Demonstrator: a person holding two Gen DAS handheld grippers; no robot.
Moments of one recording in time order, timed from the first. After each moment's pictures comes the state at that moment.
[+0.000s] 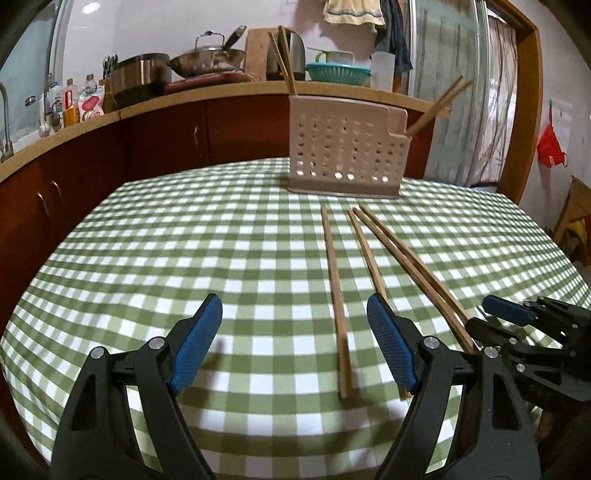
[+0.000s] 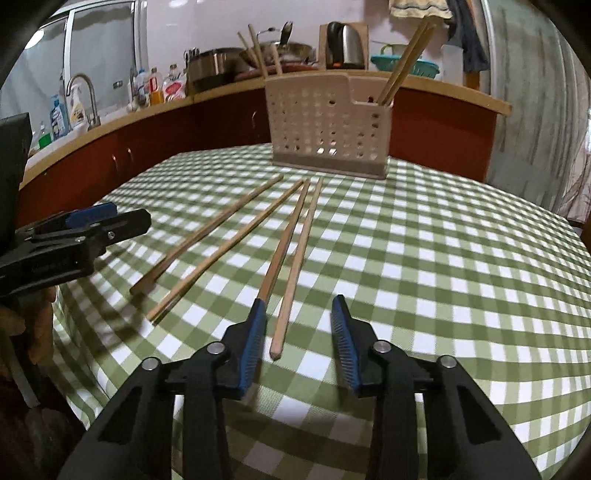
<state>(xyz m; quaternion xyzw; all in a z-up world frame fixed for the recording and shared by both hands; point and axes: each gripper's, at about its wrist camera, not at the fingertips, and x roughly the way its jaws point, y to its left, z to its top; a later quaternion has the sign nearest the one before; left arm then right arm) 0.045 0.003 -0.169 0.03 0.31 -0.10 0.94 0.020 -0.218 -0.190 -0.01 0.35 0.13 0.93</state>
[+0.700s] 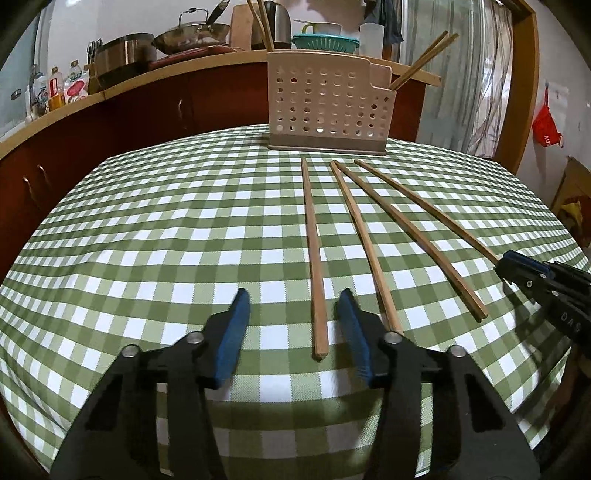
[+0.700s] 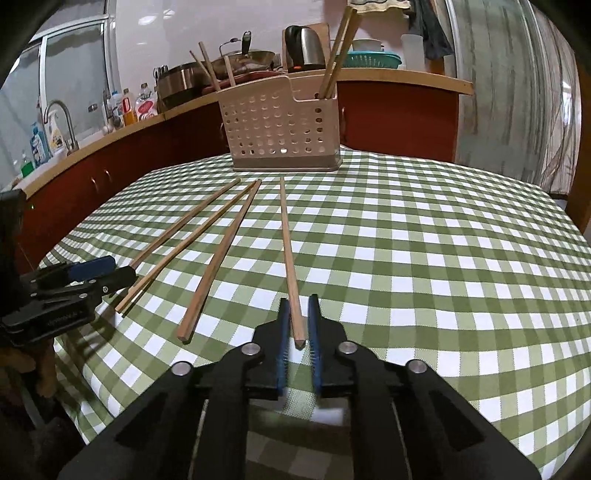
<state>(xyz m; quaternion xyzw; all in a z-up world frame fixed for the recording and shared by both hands) 0.039 -0.014 -0.200 0.04 0.35 -0.11 0.93 0.007 -0.266 -0.193 0.05 0.34 0.09 0.94</state>
